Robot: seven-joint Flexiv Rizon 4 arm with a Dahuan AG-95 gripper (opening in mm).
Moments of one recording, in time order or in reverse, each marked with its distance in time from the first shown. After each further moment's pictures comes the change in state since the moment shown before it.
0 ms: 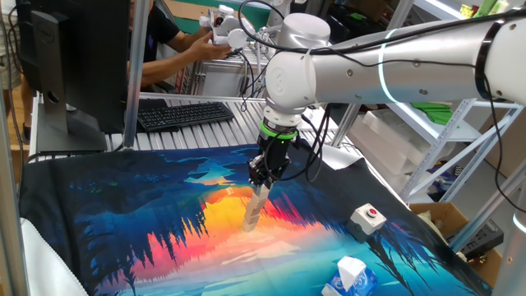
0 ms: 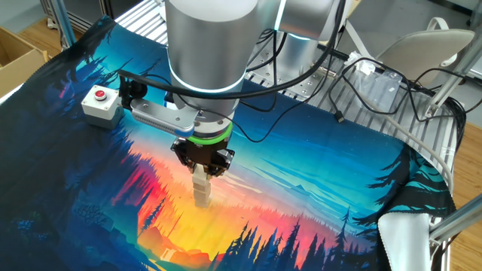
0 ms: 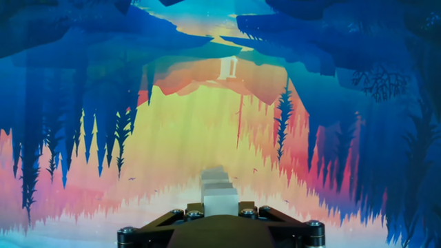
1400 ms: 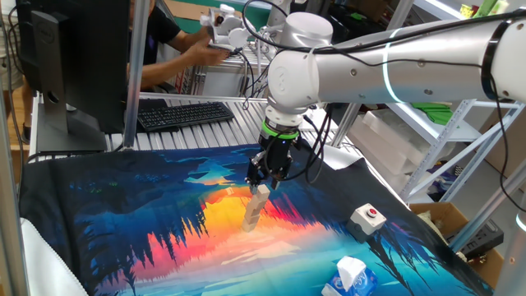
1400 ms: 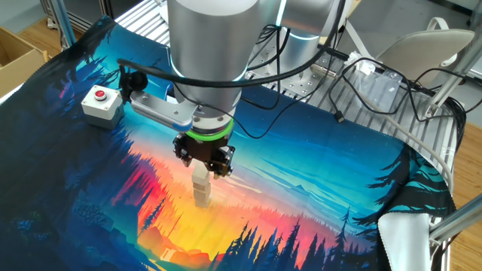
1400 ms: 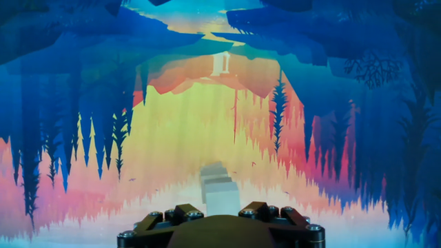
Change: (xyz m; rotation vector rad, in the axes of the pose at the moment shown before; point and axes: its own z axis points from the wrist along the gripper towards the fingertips) arm 0.004 -0.001 -0.004 -0.006 -0.004 0.061
